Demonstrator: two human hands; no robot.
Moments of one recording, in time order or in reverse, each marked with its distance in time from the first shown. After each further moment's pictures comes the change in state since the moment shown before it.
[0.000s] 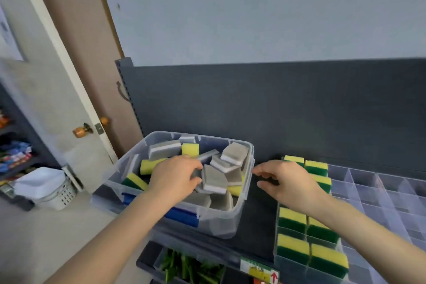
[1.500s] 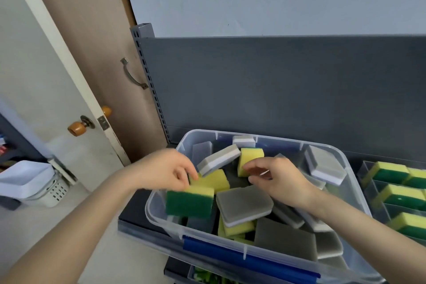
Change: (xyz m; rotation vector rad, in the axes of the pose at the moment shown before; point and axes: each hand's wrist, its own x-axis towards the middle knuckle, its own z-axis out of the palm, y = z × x) left_hand 0.099 -0.276 0.023 -0.482 -0.573 0.150; right_hand 0.198 -0.116 0.143 0.339 -0.064 0.134
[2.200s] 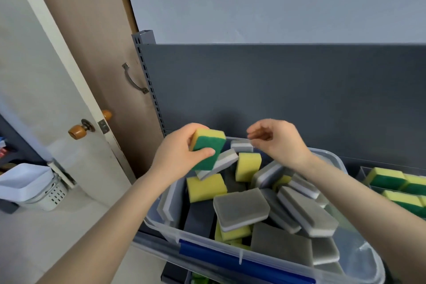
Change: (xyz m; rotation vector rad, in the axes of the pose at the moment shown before) left_hand 0.030 0.030 0.012 -0.231 0.676 0.123; right_hand 0.045 -0.020 -0.045 0.111 0.234 0.012
